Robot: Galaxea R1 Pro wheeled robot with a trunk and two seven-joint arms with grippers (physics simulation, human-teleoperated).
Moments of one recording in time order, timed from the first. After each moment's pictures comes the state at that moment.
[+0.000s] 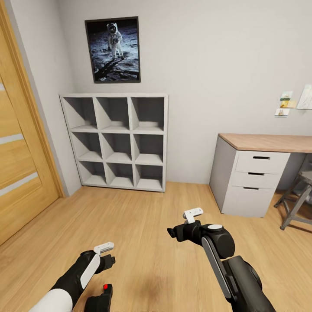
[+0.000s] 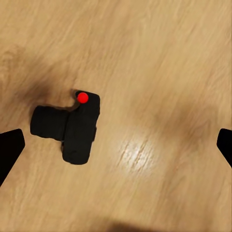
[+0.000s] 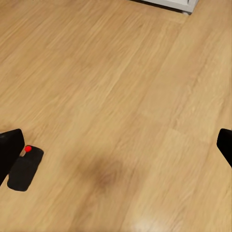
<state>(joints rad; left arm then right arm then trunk) -0.55 0.02 -0.06 -0.59 0.43 0.57 0.25 -0.38 0.05 0.24 -1.61 -0.03 1.04 0.13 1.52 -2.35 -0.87</state>
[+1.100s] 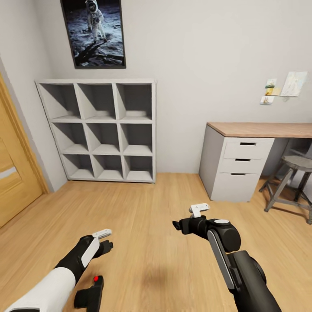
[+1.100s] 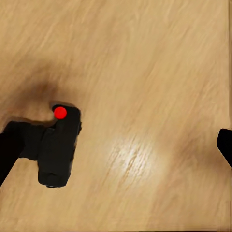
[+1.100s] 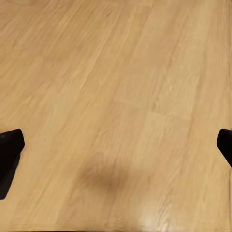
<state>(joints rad) -0.68 0.03 -0.01 -0.51 0.43 0.57 0.28 -0.40 0.05 0.17 -1.61 -0.04 1.04 0.13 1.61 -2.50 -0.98</state>
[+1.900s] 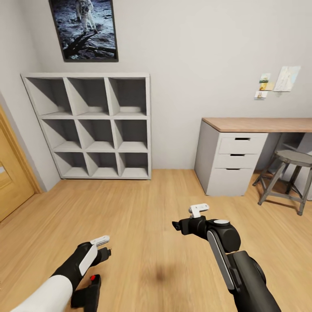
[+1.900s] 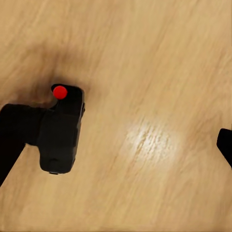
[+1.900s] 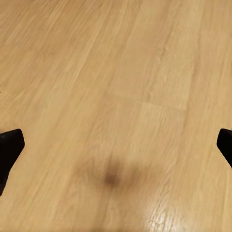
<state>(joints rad) -0.64 0.04 -0.01 -0.50 0.43 0.56 0.28 -0.40 0.05 0.17 -1.61 -0.04 1.04 0.13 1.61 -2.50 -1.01</state>
